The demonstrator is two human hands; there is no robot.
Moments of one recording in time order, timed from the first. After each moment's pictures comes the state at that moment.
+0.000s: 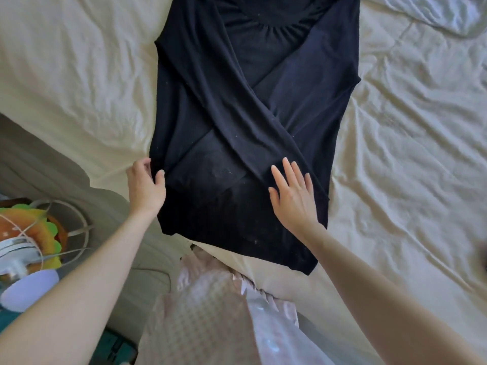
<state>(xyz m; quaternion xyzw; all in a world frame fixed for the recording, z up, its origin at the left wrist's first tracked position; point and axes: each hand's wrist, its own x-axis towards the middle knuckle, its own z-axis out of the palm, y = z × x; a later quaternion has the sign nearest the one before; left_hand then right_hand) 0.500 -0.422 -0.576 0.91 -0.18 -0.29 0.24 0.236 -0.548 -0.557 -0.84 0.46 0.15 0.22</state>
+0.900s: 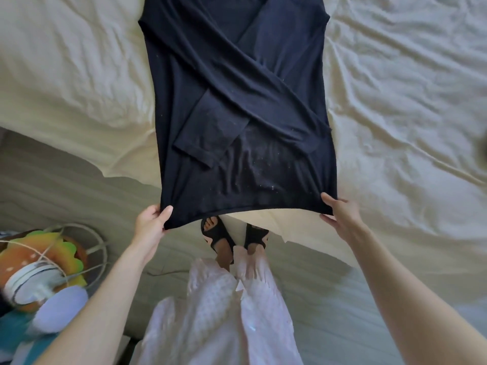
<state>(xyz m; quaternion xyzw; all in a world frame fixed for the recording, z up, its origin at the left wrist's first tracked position) 0.485 -0.273 -0.564 0.77 -0.01 -0.53 0.34 0.126 -0.416 -0.560 -0.18 0.80 -0.14 0.55</state>
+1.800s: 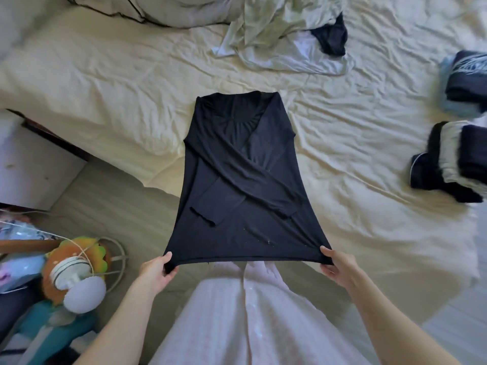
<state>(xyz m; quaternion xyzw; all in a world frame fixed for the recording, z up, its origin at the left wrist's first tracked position) 0.377 -0.156 -0.408 0.71 0.27 -0.48 0.44 0.008 -0.311 -0.422 -0.09 0.78 -0.13 0.60</state>
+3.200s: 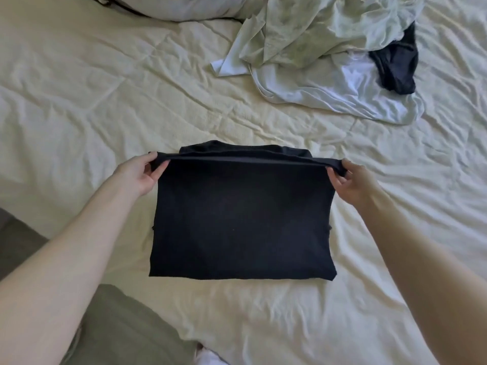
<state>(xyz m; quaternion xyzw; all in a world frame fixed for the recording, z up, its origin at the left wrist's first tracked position) 0.600 -0.630 -0.491 0.62 0.21 -0.47 0.60 0.228 -0.790 -0.498 -0.01 0.61 -0.38 0.69</state>
